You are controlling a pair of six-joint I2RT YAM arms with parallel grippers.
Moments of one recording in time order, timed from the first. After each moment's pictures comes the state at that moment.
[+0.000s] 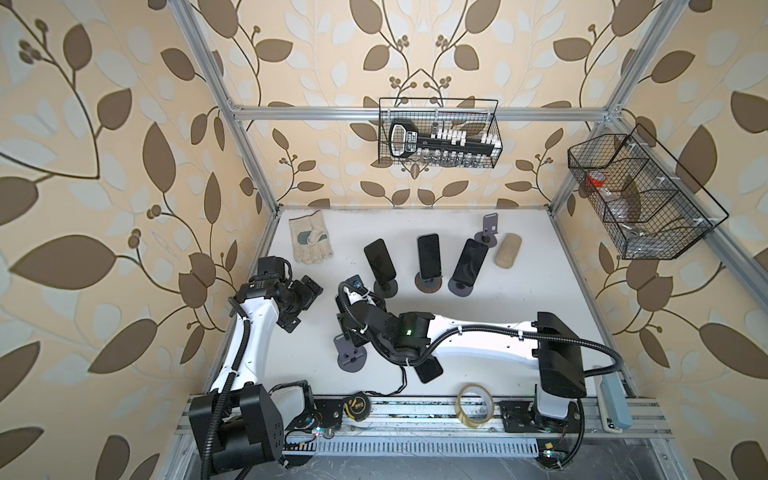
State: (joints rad) left arm 0.24 1.13 0.88 -0.92 0.29 -0.76; right arm 1.26 1.83 1.46 -0.30 0.51 0.55
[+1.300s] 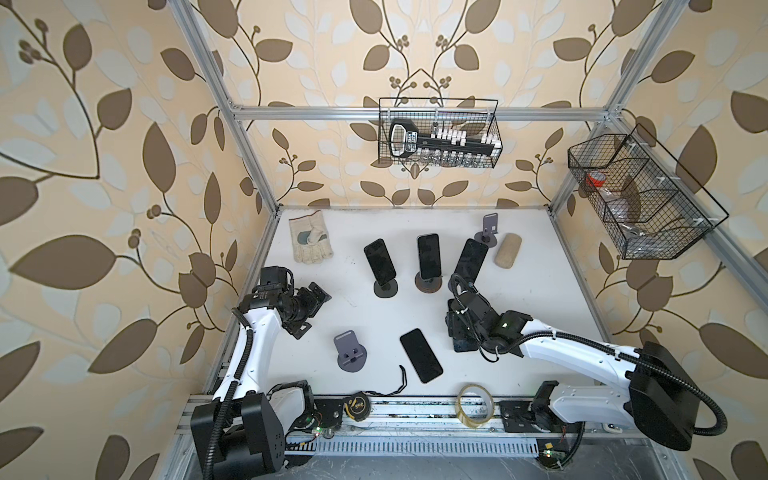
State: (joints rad) left arm 0.24 1.07 0.76 -0.87 0.41 -0.74; right arm 0.81 1.26 0.67 -0.43 0.33 0.65
